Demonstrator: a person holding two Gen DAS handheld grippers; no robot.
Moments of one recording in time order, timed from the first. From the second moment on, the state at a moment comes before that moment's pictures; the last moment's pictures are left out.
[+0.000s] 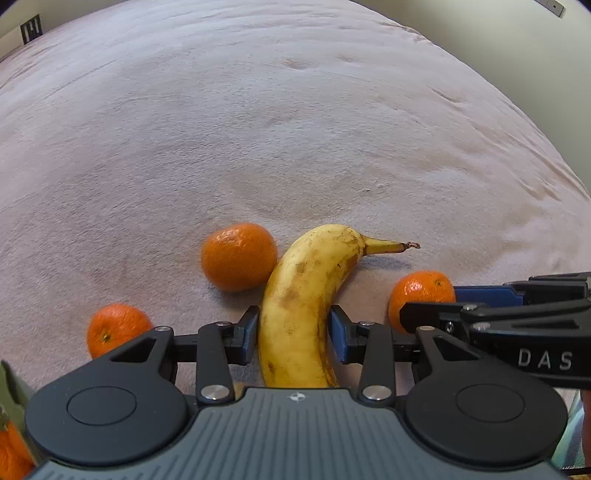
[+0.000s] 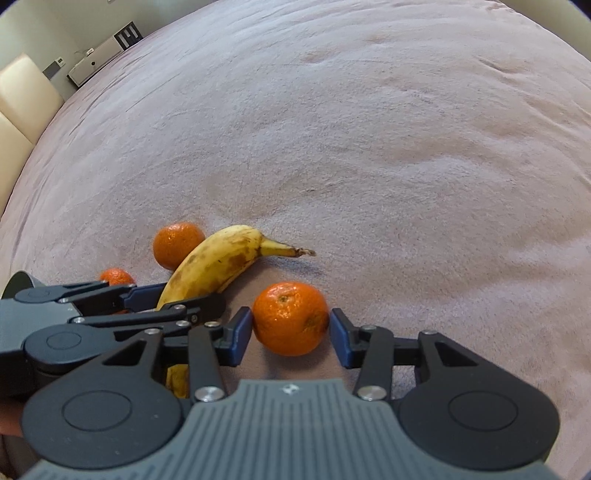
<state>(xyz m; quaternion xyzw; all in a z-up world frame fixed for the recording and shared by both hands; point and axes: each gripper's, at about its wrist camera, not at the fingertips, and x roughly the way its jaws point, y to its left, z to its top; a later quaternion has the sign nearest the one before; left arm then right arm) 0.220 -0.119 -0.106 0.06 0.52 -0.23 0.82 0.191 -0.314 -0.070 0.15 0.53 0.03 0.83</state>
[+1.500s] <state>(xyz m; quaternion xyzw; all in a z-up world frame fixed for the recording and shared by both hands) 0.126 0.063 0.032 0.13 0.43 0.02 0.89 0.136 -0.155 0.047 0.04 0.36 0.28 0.89</state>
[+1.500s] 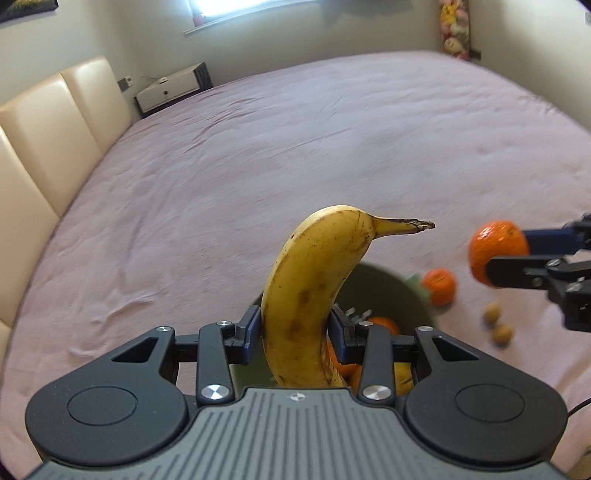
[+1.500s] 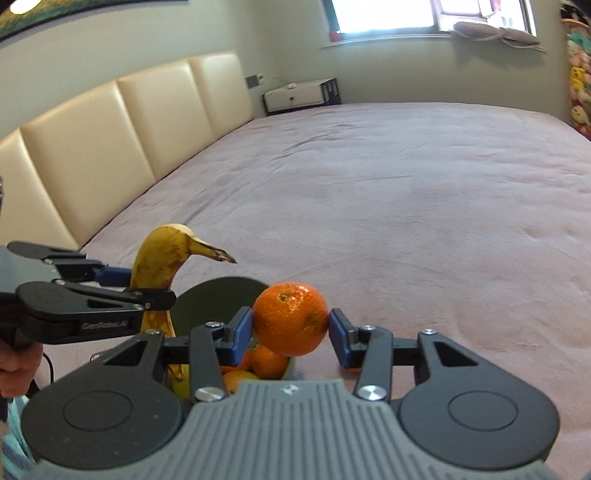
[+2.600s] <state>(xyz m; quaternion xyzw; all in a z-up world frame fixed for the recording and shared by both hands) 0.172 0.091 -0.038 0.13 0.48 0.06 0.87 0.176 -0.061 -0.006 -0.11 0.40 0.35 0.84</state>
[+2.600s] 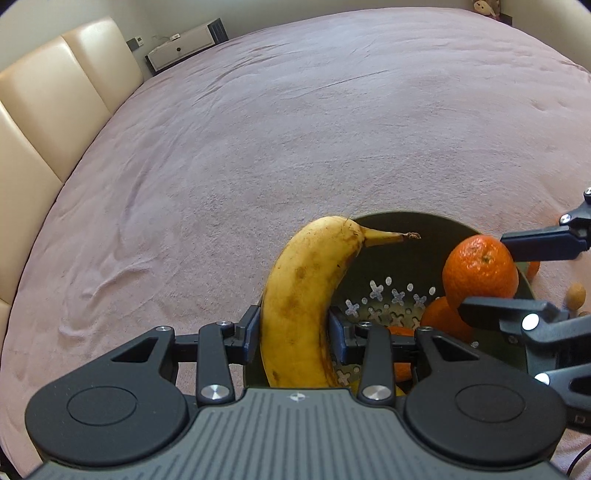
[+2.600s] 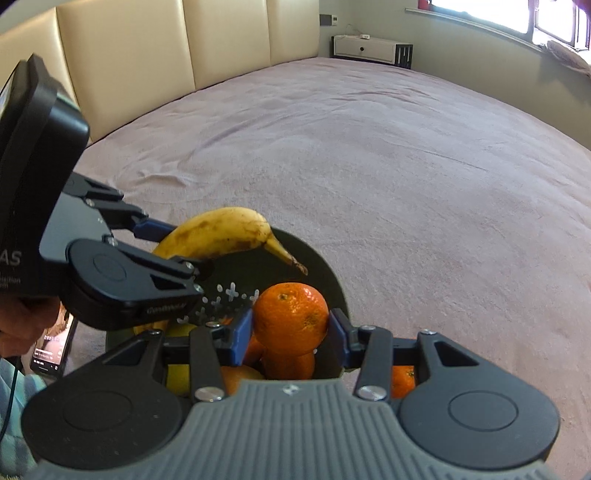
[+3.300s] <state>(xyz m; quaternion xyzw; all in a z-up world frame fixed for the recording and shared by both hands) 0.171 0.101 -0.040 0.09 0.51 0.03 0.85 0.182 -0.053 -0.010 -0.12 0.41 0.35 0.84</state>
